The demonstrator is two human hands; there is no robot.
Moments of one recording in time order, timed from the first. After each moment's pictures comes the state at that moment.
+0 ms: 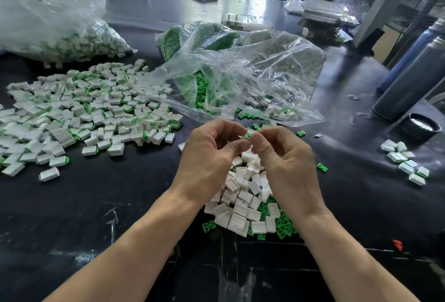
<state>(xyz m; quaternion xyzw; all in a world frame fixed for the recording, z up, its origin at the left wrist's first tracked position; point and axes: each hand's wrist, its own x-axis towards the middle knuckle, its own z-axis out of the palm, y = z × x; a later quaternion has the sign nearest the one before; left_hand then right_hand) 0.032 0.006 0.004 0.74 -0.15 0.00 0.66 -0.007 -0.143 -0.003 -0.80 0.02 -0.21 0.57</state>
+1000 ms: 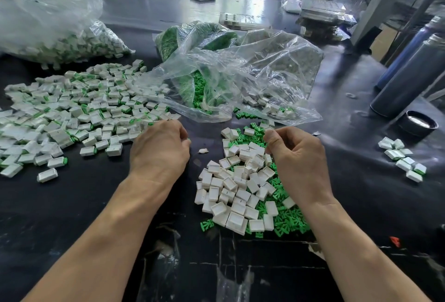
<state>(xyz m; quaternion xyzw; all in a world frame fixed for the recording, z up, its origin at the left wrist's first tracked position) 0.066 0.051 0.010 0.98 0.02 0.05 0.21 0.001 -0.168 -0.004 -0.84 0.11 -0.22 0.49</state>
